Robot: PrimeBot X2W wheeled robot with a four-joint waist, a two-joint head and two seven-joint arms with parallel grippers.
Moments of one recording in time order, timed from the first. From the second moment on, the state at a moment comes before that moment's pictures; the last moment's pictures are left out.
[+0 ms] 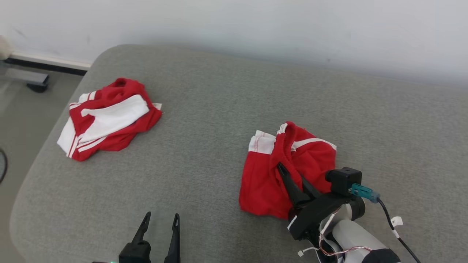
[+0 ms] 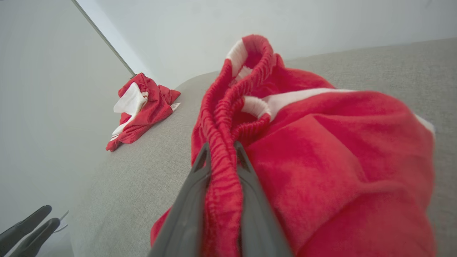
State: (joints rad) left arm -0.08 0.05 -0.19 0.36 -0.11 0.00 -0.26; right arm -0.48 -0.20 0.59 0.62 0.74 0.13 -0.24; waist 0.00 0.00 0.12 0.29
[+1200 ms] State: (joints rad) left arm -0.08 0.05 -0.12 0.34 -0.11 0.01 -0.26; right arm -0.18 -0.09 -0.02 0.43 0.22 0.13 -0.26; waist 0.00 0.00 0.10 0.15
